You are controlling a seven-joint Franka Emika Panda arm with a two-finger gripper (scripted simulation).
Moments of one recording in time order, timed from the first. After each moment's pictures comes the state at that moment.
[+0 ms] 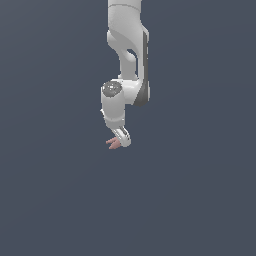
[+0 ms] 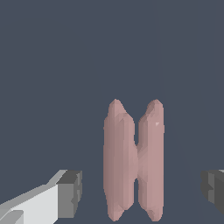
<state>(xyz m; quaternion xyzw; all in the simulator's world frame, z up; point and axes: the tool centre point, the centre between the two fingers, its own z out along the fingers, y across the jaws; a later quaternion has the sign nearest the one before) -0.075 -0.055 0.063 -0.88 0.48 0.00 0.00</state>
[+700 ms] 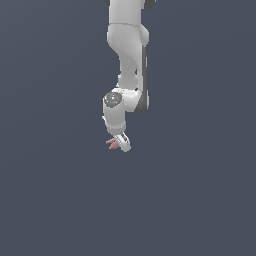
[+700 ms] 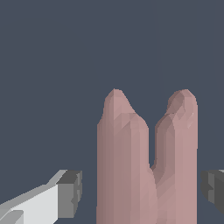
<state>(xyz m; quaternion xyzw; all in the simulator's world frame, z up) -0.076 -0.055 0.018 -0.88 0.48 0.00 0.00</state>
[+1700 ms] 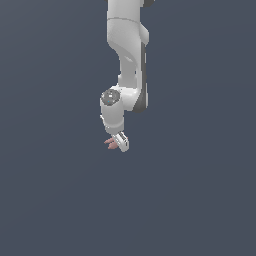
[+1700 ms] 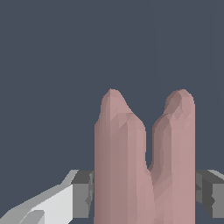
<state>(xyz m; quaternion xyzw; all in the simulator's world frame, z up) -0.069 -0.061 0.032 -0.88 0.48 0.00 0.00</state>
